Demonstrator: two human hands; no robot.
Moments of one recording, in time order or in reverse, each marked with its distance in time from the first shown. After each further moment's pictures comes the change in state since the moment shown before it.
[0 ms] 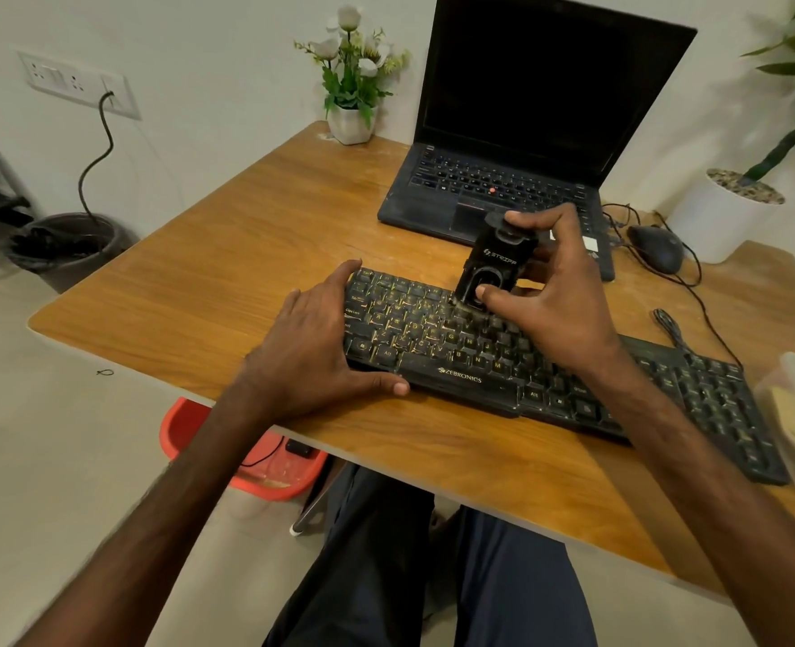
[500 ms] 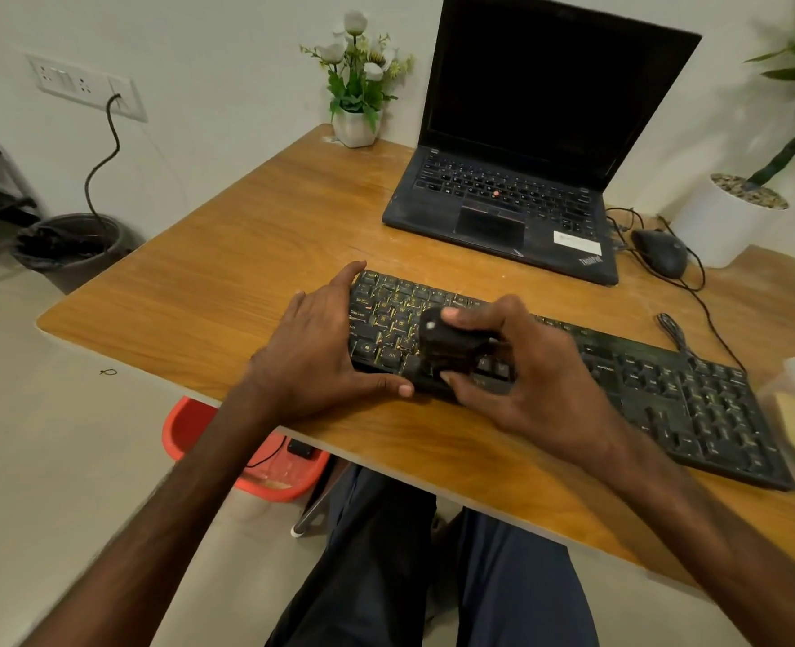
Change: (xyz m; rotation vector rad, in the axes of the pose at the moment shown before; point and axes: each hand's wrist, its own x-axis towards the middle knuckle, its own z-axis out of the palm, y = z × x) left_hand 0.001 -0.005 0.002 0.001 0.007 0.016; right_hand -0.050 -0.014 0.017 -0.242 -0.224 -0.399
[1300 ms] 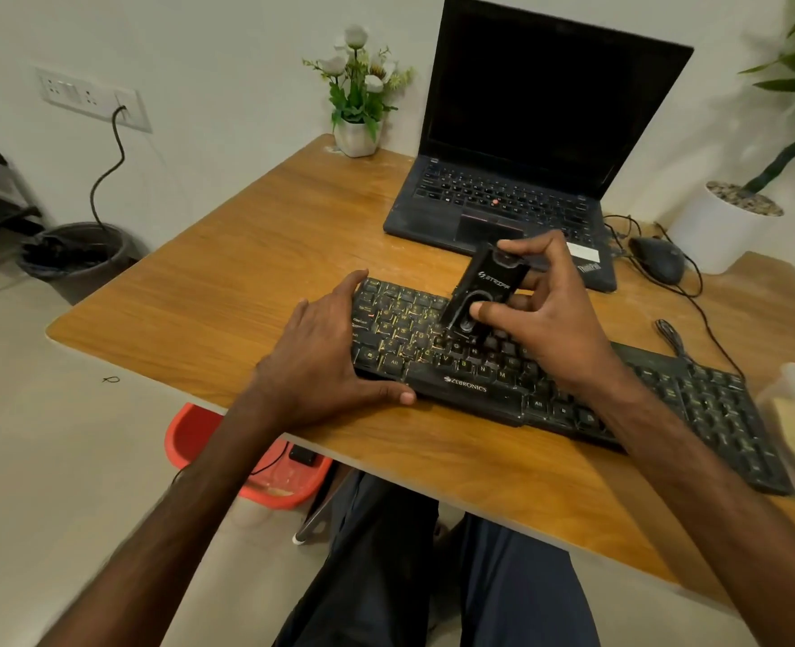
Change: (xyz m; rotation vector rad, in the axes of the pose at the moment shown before) left_hand -0.001 0.002 -0.001 -0.015 -0.001 -0.007; right_hand 0.033 0.024 -0.018 0.530 0.169 0.529
